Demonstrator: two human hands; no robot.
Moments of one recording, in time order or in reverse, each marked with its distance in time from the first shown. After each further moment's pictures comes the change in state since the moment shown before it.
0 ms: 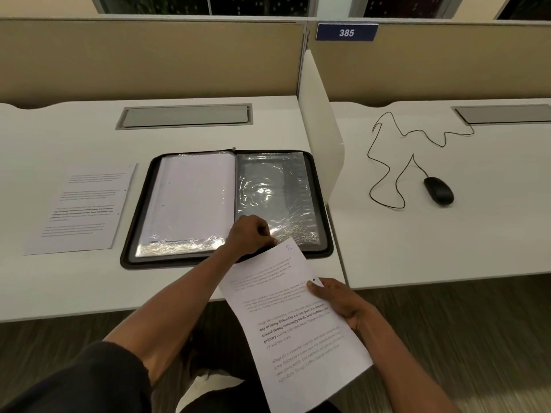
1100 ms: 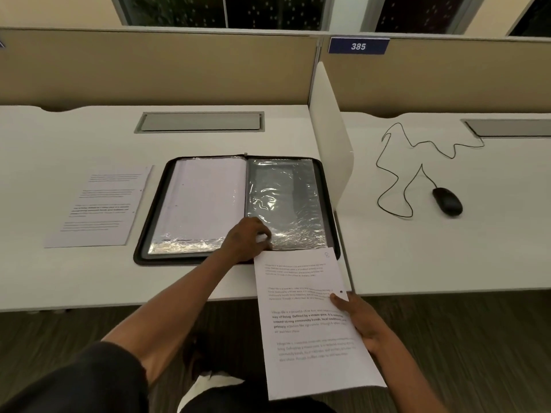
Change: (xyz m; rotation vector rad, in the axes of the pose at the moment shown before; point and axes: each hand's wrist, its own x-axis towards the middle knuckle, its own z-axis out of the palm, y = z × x) left_hand -0.021 -0.019 -0.014 0.136 0.080 0.171; right_hand -0.028 0.022 -0.006 0.261 0.168 -0.031
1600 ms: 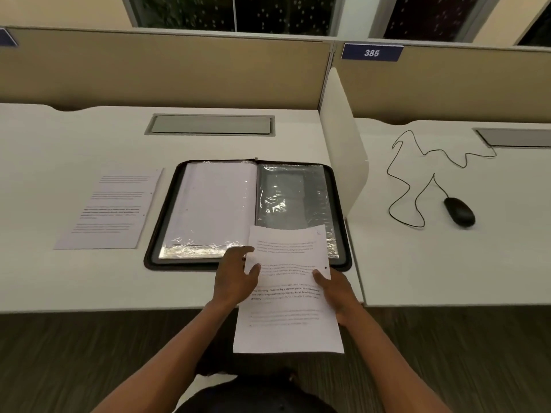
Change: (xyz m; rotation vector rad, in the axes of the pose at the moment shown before) left_hand -0.086 0.003 -0.001 -0.333 0.258 -0.382; right_hand 0.050 -0.036 0.080 -0.273 0.220 -0.201
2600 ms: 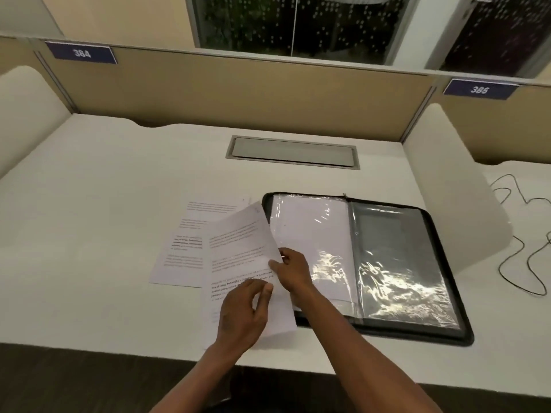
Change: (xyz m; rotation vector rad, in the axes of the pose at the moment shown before) left_hand 0.049 -0.132 -0.182 -0.096 0.228 0.142; right_hand 0.086 -0.100 0.363 -0.292 -0.098 -0.191
